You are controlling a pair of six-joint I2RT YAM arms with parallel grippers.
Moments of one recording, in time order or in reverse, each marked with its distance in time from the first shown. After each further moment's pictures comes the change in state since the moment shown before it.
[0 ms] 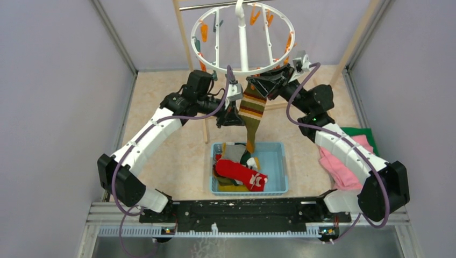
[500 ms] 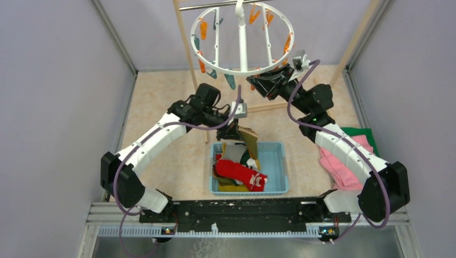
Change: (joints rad) left arm -0.038 -0.006 -0.109 -0.059 -0.054 0.111; right arm 0.000 -0.003 0.000 -0.024 0.026 0.034
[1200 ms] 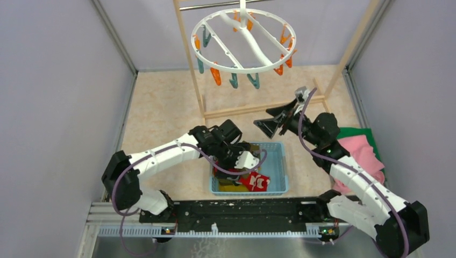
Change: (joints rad) left arm -0.332 -0.007 -0.266 -0.124 -0.393 0.351; right arm 0.002 -0.341 -0.316 -0.357 0.065 -0.007
